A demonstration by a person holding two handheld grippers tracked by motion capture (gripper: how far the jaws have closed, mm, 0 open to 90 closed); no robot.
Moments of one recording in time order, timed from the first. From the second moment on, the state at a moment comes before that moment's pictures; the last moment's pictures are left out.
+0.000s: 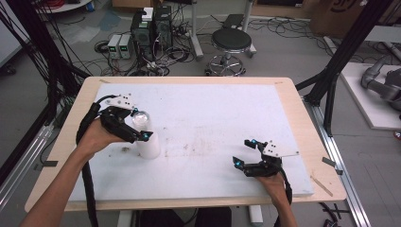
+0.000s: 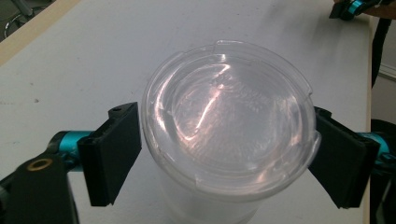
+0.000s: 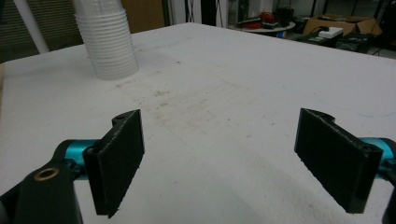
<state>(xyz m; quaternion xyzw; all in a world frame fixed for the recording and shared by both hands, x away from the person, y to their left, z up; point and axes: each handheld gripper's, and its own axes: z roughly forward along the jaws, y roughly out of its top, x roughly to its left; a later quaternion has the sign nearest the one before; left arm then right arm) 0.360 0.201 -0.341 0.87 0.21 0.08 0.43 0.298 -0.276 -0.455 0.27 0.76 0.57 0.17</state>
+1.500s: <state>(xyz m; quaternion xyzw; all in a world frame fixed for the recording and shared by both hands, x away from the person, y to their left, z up) 0.357 0.207 -0.281 0.87 0.20 0.10 0.44 0.299 -0.276 -0.455 0.27 0.76 0.57 0.17</state>
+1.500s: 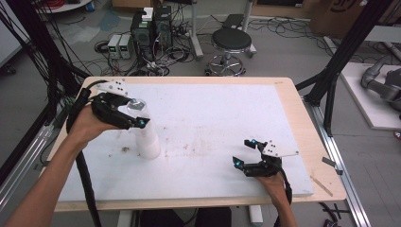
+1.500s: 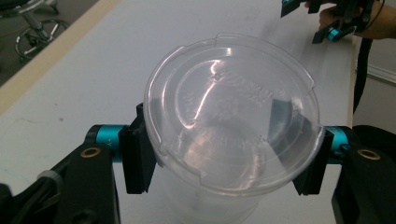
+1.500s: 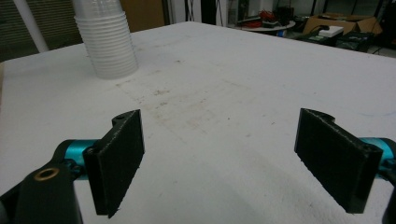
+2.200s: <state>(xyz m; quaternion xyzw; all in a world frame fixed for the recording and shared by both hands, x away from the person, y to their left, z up) 0.321 0.201 -0.224 0.86 0.17 0.13 0.47 0.299 -0.276 -0.455 0.27 0.76 0.57 0.17</state>
